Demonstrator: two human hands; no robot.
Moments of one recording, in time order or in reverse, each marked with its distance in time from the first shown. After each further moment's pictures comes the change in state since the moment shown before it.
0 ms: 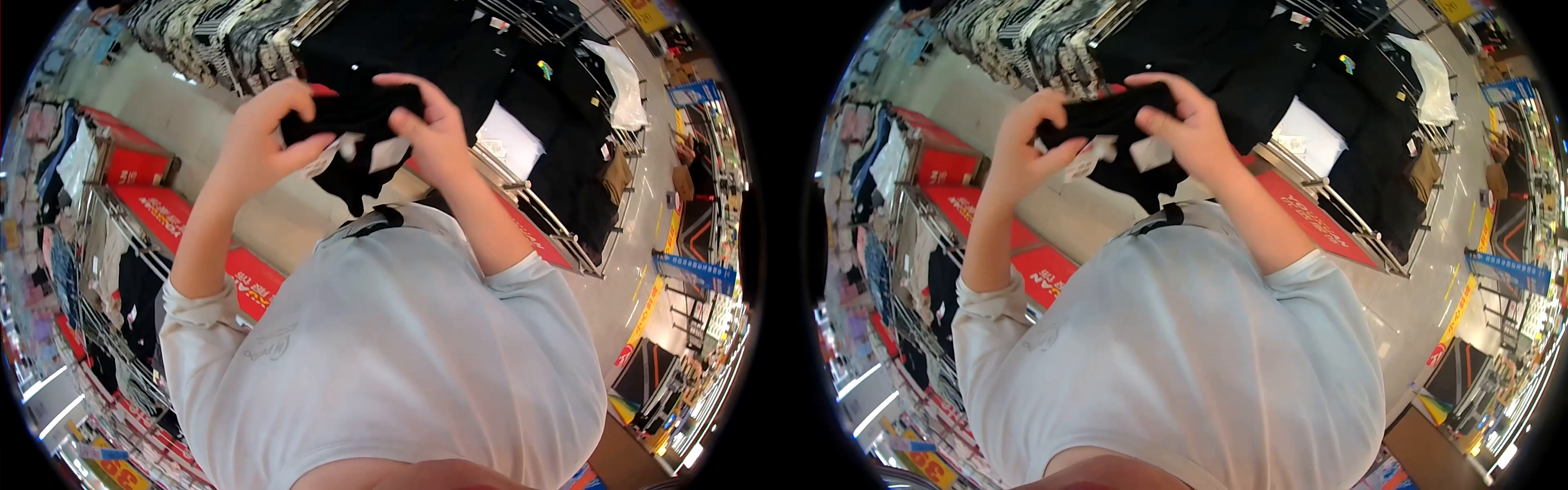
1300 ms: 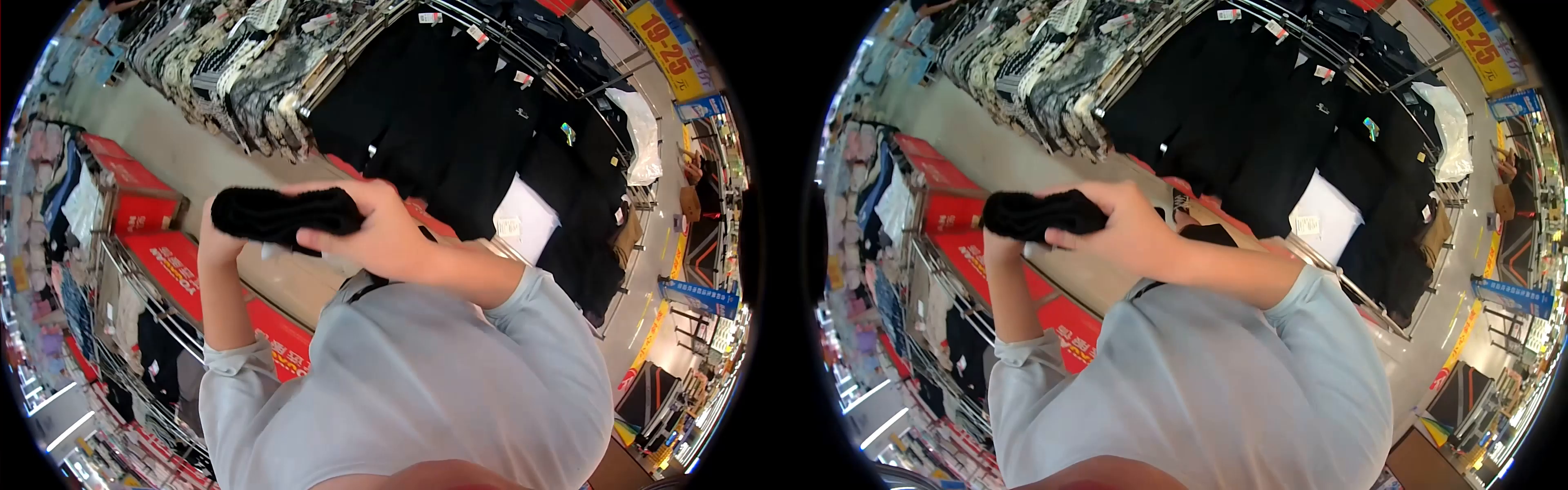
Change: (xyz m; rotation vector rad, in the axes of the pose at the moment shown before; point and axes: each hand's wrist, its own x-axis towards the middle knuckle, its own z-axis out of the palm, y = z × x) left_hand 0.015 -0.200 -0.054 -0.366 0.226 -0.675; right_hand 0.184 0.015 0.030 -0.055 -0.262 0.141
